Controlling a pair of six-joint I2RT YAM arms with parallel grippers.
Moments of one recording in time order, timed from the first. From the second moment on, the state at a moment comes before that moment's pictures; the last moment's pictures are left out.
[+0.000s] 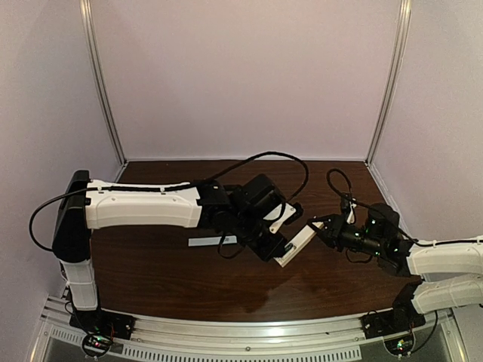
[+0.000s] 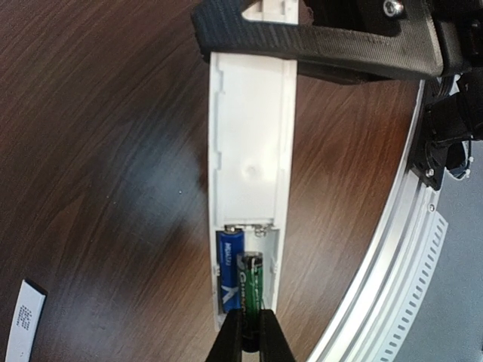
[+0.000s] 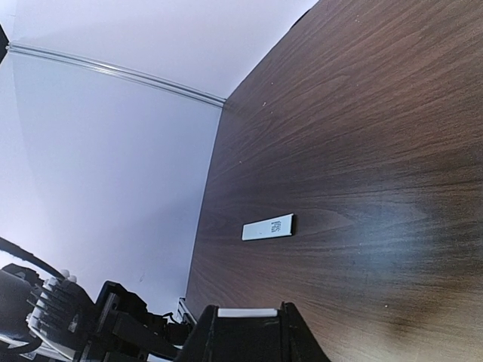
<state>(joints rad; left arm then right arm) -1.20 1.94 1.61 -0.59 0.12 -0.28 0.63 1.05 0.27 0.57 -0.26 1.12</state>
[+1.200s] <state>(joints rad) -1.18 2.00 1.67 -0.61 0.15 -0.33 0.64 1.06 0.25 0.60 -0.23 1.16</state>
